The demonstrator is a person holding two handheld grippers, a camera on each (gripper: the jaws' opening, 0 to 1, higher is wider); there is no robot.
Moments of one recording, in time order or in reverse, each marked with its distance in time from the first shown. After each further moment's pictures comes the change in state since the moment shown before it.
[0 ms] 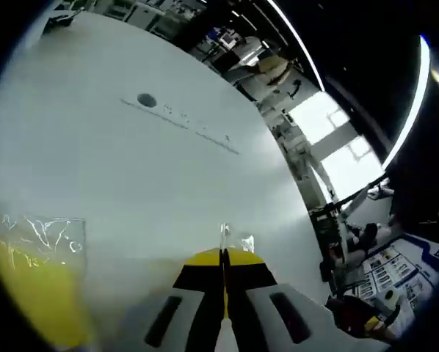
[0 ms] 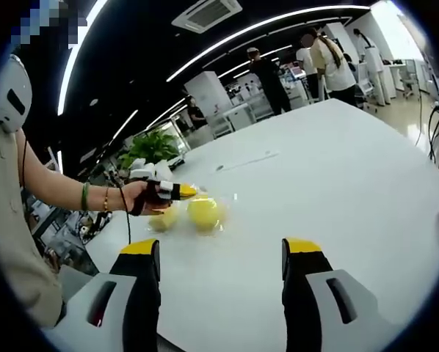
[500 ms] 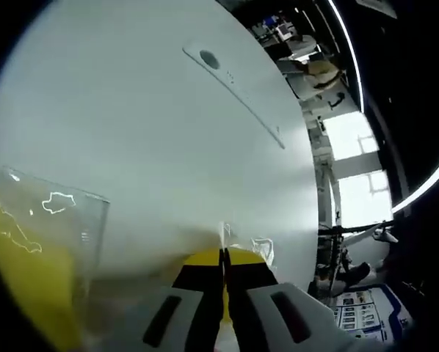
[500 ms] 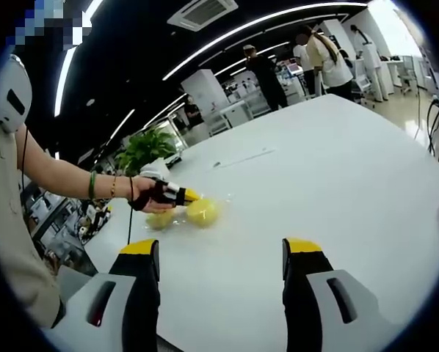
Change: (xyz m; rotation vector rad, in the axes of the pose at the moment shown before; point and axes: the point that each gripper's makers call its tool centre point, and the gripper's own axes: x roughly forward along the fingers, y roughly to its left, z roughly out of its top) left arm 0.031 0.045 -0.026 -0.413 0.153 0.102; right arm 0.005 -0.006 -0.006 0.024 0.008 -0.010
